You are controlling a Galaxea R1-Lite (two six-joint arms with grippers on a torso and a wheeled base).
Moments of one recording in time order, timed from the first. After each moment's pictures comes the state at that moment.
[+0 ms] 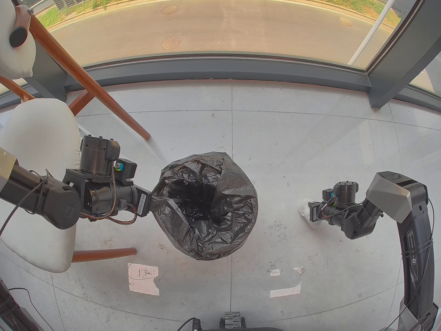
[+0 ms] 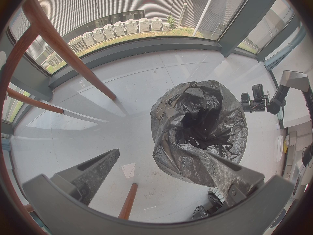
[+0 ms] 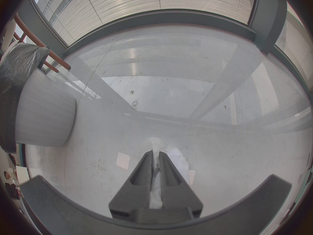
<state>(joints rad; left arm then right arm) -0.31 1.83 -0.90 -0.34 0.04 0.15 0.09 2.65 -1.20 -0.92 0.13 -0.07</state>
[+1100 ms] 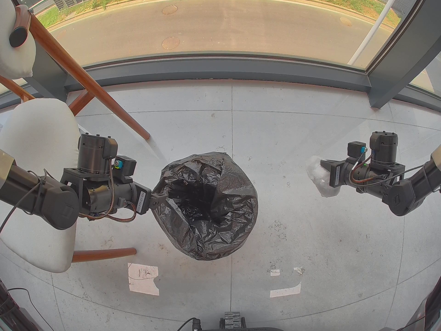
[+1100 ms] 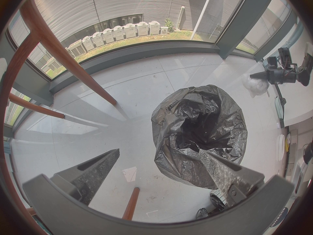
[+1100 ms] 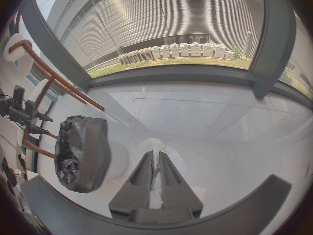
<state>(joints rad) -0.31 1.82 -0.89 -0.37 0.03 0.17 0.23 1.95 -0.88 -0.73 0.17 -0.01</state>
